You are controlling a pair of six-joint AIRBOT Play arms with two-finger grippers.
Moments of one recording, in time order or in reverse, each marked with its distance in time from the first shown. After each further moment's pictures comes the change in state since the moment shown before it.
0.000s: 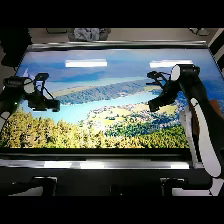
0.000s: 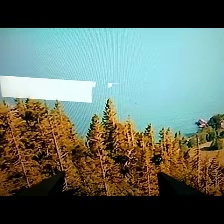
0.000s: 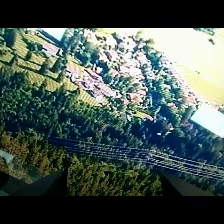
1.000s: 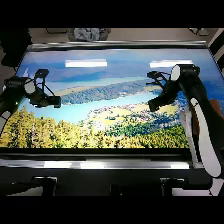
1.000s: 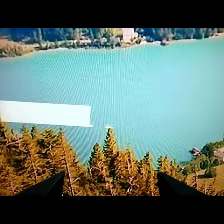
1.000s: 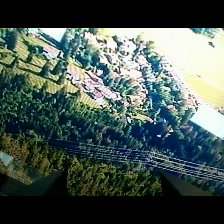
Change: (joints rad) left arm -0.002 -0.007 0.000 -0.002 0.124 0.000; right arm 0.000 0.000 0.000 0.000 -0.007 0.000
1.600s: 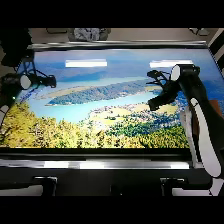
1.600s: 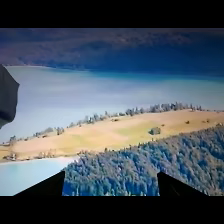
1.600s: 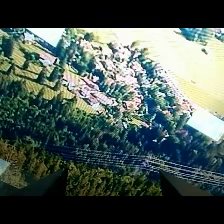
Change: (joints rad) left arm 0.136 -0.122 0.139 0.019 0.457 -0.065; right arm 0.000 0.000 0.000 -0.008 -0.021 0.009
